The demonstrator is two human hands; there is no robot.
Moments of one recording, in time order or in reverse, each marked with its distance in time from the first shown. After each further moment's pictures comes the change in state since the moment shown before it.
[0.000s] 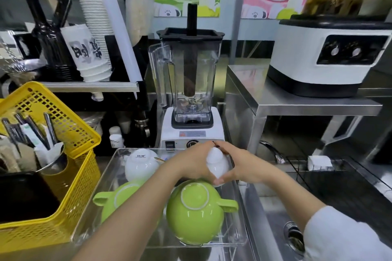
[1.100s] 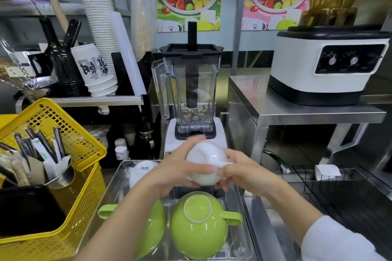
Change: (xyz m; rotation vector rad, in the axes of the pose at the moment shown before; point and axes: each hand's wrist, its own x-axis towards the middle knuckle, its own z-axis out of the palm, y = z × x) left_hand -0.048 0.002 -0.025 -0.857 0.154 -0.063; right_hand 0.000 -0.013 0.000 0.949 -0.166 -0.137
